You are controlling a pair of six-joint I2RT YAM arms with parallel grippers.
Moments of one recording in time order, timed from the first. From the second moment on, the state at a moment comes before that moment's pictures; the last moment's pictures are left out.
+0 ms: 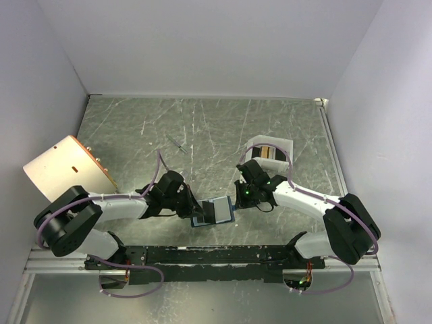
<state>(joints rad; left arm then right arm) -0.80 1.41 0.46 0.17 0.34 -1.16 0.66 1.34 0.64 -0.39 -0.12 0.47</state>
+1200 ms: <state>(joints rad) -0.79 1.52 0.50 0.21 0.32 -1.15 0.66 1.34 0.63 -0.38 -0.12 0.47</state>
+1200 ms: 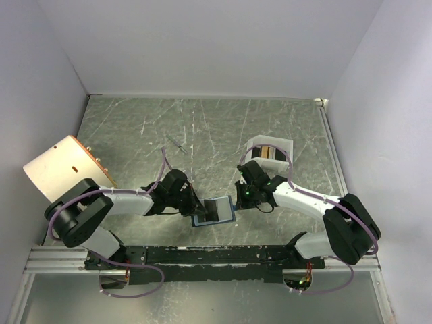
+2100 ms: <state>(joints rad) -0.80 1.51 0.48 0.25 0.28 -1.15 0.66 1.32 0.62 -0.37 -0.12 0.47</state>
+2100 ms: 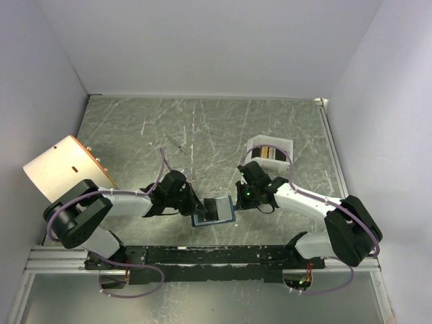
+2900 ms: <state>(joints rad) -0.88 1.53 0.48 0.32 0.19 -1.22 0.66 1.27 0.59 -0.36 -0.13 0.53</state>
